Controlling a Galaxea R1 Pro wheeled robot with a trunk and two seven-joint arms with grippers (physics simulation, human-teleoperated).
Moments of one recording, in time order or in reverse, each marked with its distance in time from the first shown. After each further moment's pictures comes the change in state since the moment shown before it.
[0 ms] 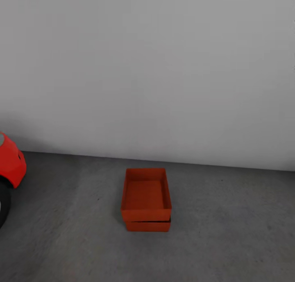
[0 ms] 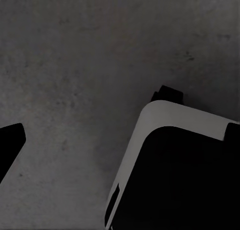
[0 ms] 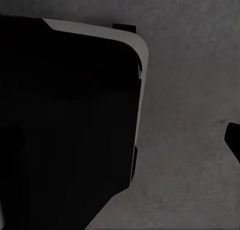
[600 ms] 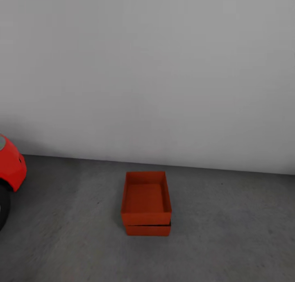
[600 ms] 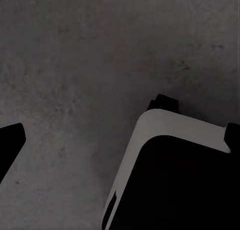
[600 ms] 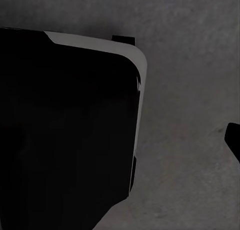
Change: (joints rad) left arm 0.000 0.000 0.000 0.000 0.000 0.000 0.000; right arm 0.000 0.000 0.001 0.000 0.001 -0.003 0.000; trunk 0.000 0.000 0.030
